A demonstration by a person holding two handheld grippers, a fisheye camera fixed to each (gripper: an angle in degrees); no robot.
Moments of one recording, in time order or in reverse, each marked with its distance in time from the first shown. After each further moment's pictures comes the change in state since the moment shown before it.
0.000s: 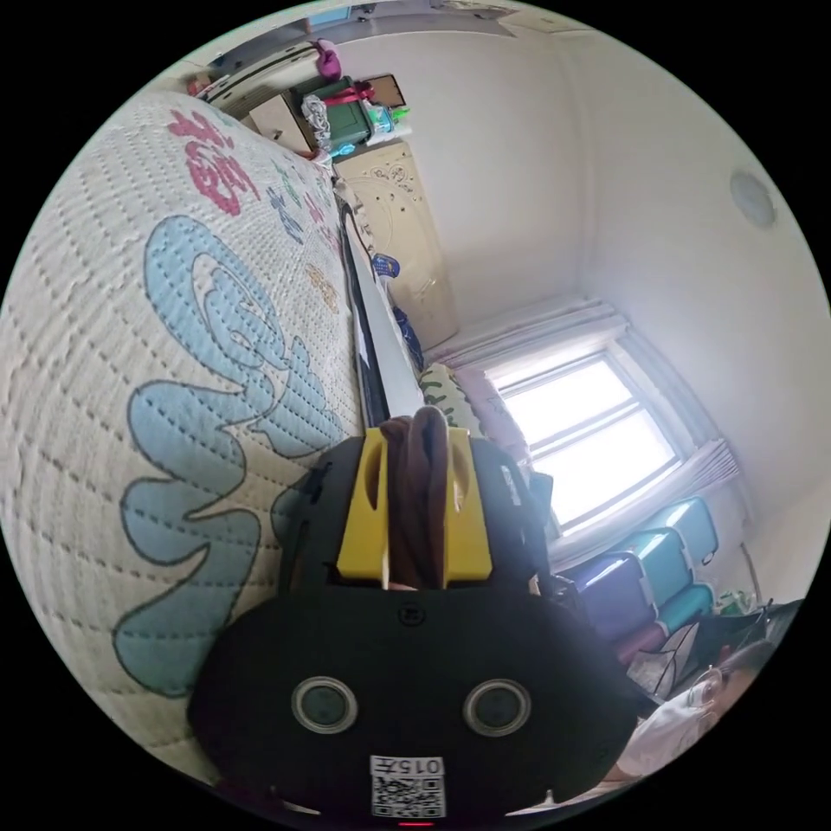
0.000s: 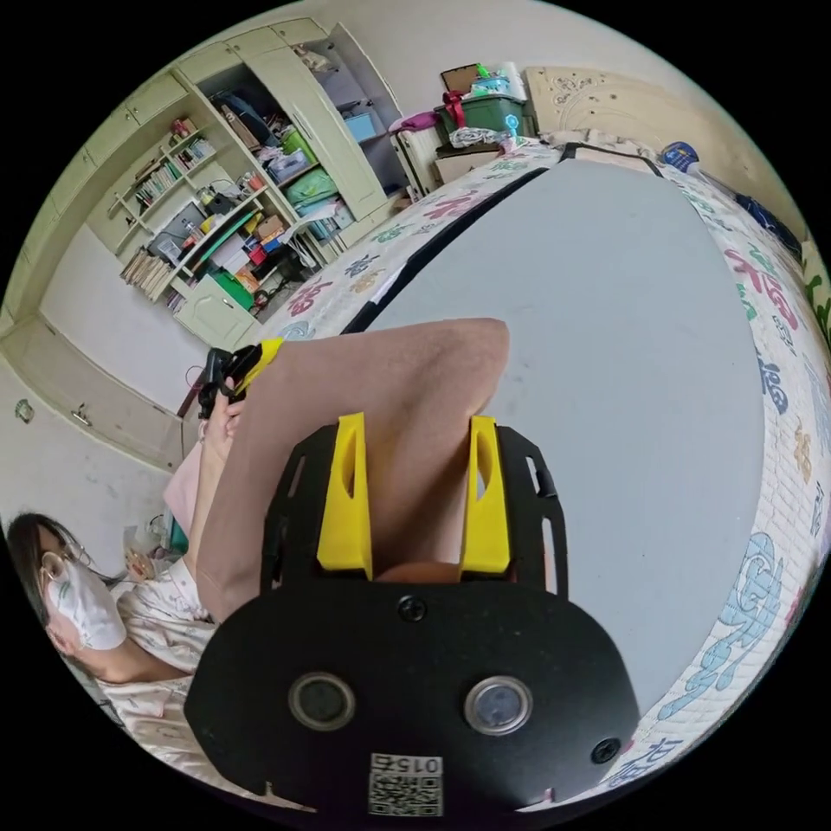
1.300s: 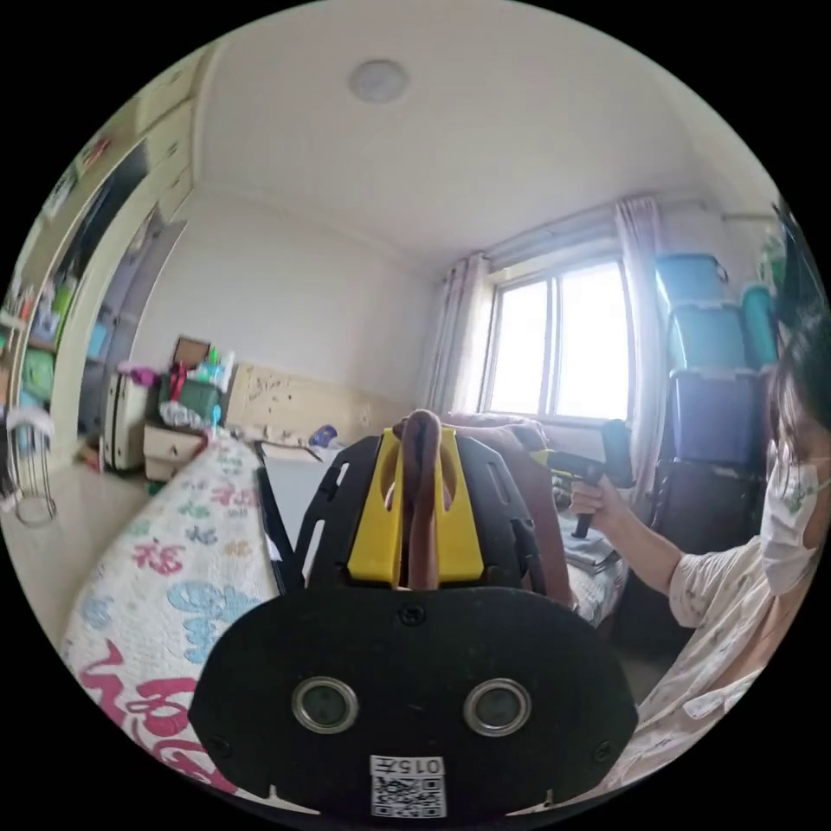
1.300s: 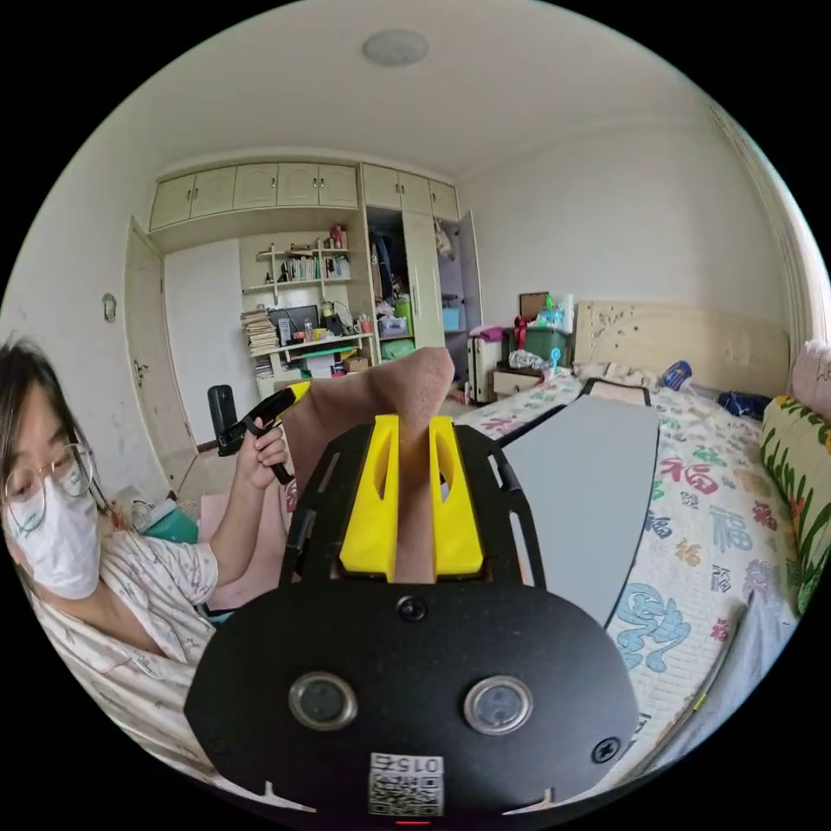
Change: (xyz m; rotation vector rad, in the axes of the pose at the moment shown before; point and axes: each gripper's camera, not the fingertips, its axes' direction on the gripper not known) left arm 0.052 0.428 -0.030 0.343 -0.204 0.963; right arm 0.032 0.492 -0.111 0.664 0.001 -0.378
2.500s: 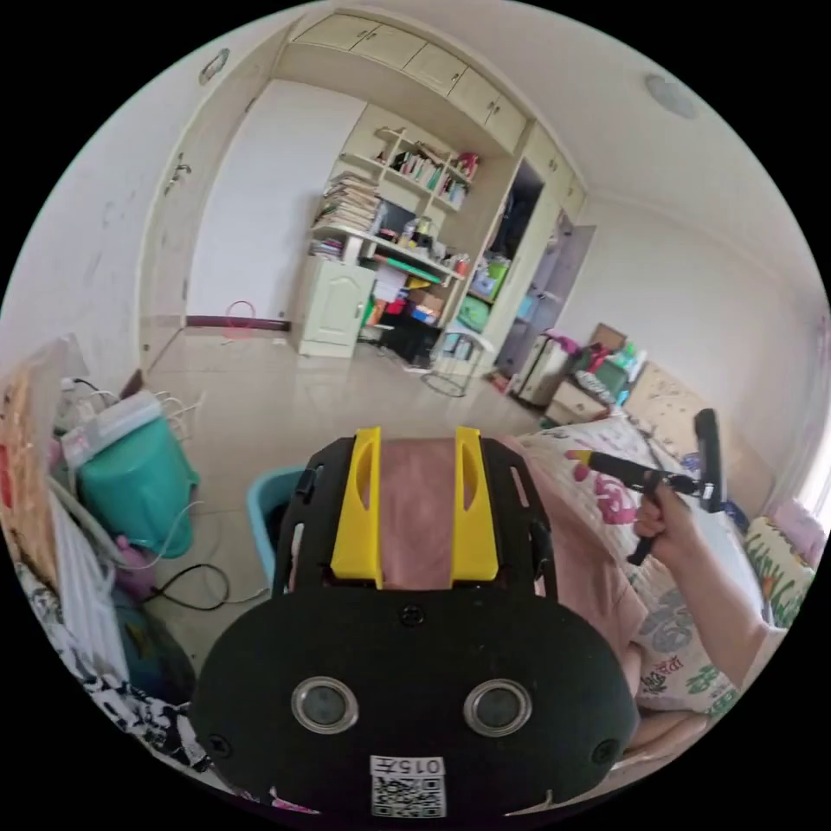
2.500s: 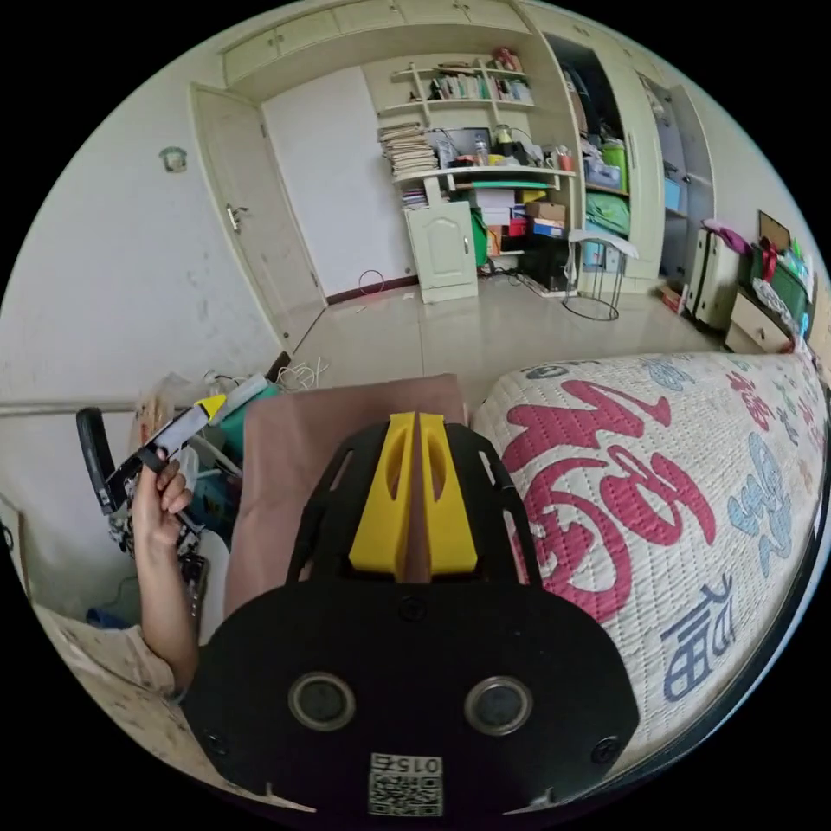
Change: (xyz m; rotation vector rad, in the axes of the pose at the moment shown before) left arm -0.217 0.380 -0.308 -0.088 -1.344 -0.463; right arm -0.294 0.260 0.453 -0.513 -0.517 -0.220
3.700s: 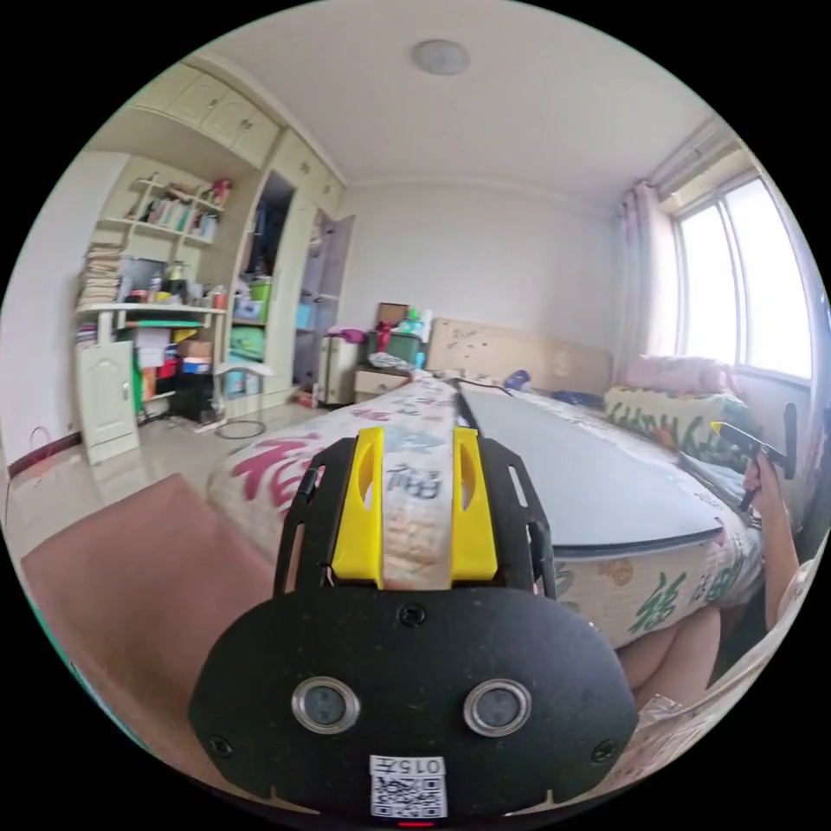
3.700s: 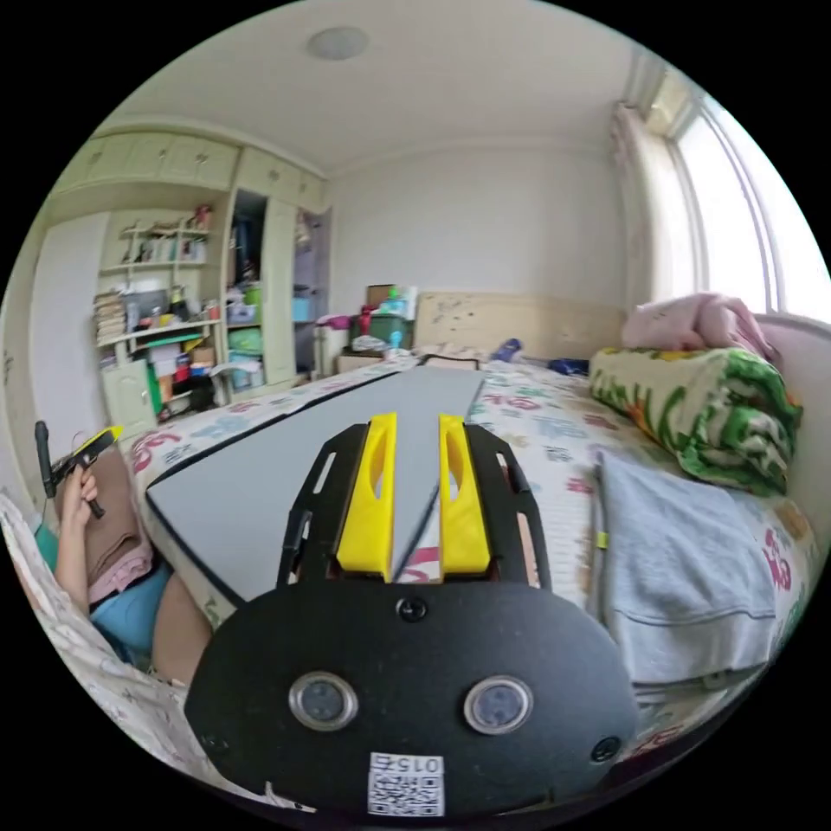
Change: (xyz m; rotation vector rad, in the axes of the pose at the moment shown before) left arm 0.213 0.058 0.164 0.055 0.580 0.462; right arm -0.007 0.120 -0.644 0.483 1.056 0.477
